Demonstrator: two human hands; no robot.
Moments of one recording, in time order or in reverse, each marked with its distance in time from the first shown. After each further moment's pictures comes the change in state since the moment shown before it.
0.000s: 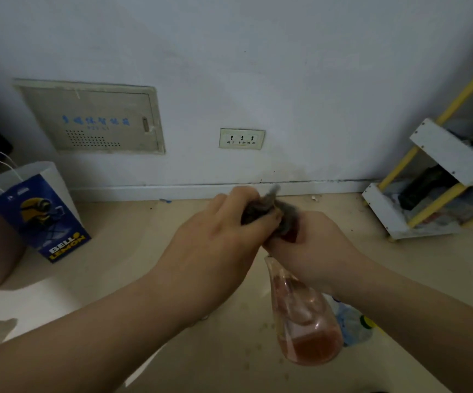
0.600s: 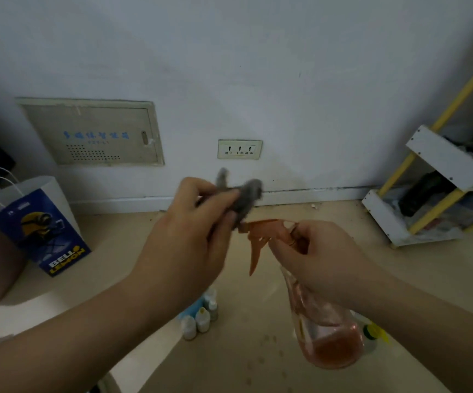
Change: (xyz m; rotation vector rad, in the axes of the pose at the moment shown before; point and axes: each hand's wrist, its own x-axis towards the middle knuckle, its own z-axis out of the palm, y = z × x) left_hand 0.003 -0.019 -0.010 -0.232 0.151 -0.203; right_hand -0.004 0.012 -0.014 -0.144 0.073 -0.018
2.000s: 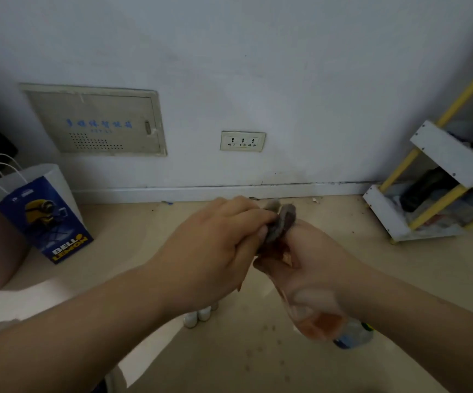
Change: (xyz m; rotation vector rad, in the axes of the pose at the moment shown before) left_hand 0.002 0.014 -0.004 -0.105 -0.332 0.103; right_hand -0.010 -0.020 0.009 -0.092 -0.187 -0.241
